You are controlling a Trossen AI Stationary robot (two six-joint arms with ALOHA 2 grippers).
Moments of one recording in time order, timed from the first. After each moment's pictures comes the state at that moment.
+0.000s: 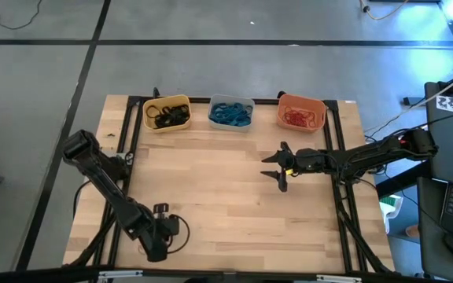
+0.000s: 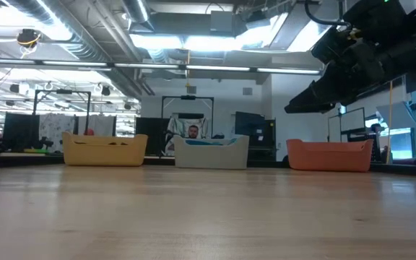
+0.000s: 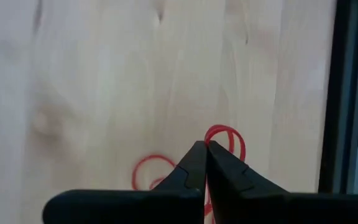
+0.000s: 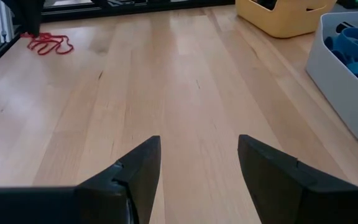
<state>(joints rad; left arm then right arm) -0.84 1.63 1.00 -0.63 -0.20 -0.95 0.05 1.14 0.32 0.44 0.12 0.11</state>
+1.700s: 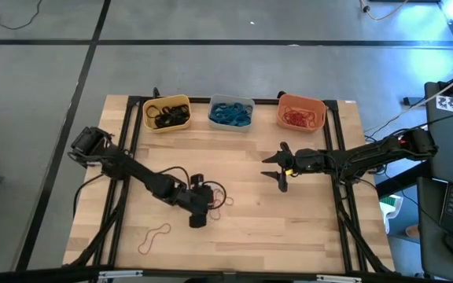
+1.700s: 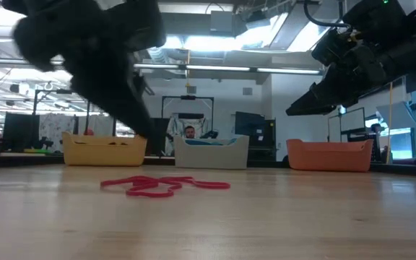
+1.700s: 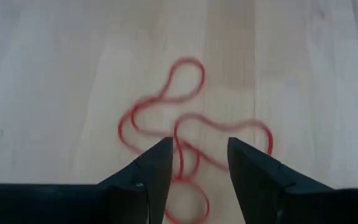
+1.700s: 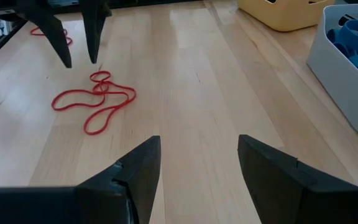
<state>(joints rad) -0.41 1.69 0.91 -0.18 -0.34 -0.43 0.05 1.14 0.32 0.42 0.11 0.11</state>
